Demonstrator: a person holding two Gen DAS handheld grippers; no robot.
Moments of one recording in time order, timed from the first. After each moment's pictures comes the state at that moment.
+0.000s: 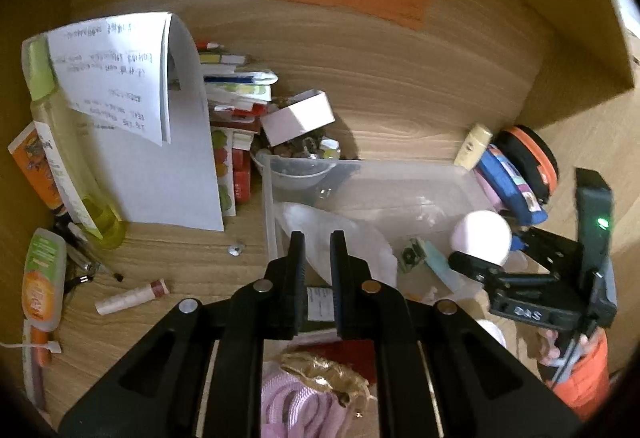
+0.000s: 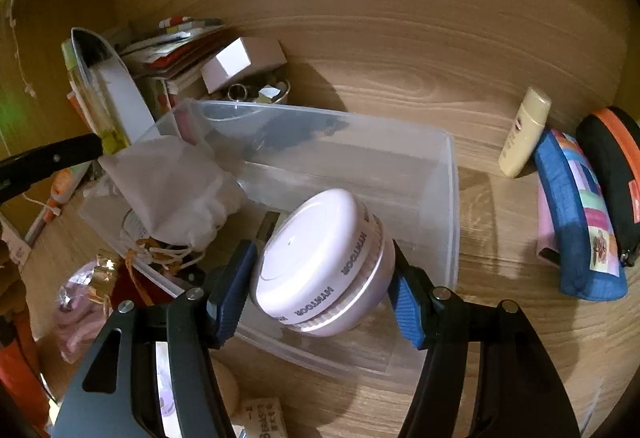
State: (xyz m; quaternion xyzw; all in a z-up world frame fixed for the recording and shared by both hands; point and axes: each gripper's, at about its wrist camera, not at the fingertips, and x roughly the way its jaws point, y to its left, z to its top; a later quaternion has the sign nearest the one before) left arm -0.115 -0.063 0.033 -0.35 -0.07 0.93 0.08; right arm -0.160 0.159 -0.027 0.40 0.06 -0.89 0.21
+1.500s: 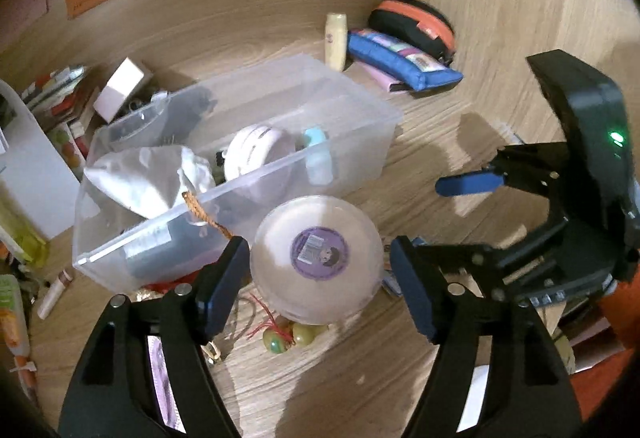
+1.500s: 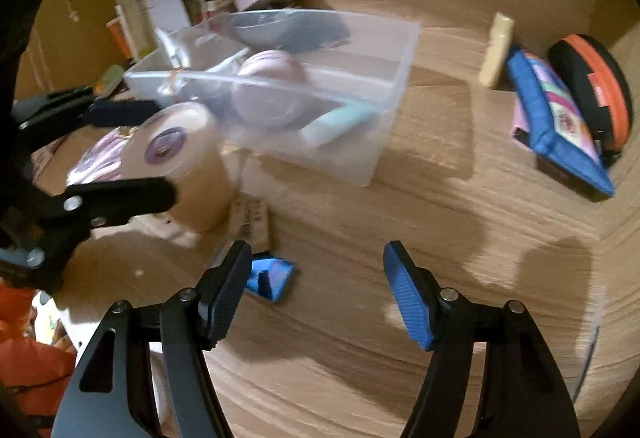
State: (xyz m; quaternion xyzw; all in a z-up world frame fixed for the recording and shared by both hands) left arm -0.067 0.066 -0.021 -0.40 0.09 0.89 0.21; right arm -0.075 0.210 -0.061 0.44 0.09 -0.86 0.25
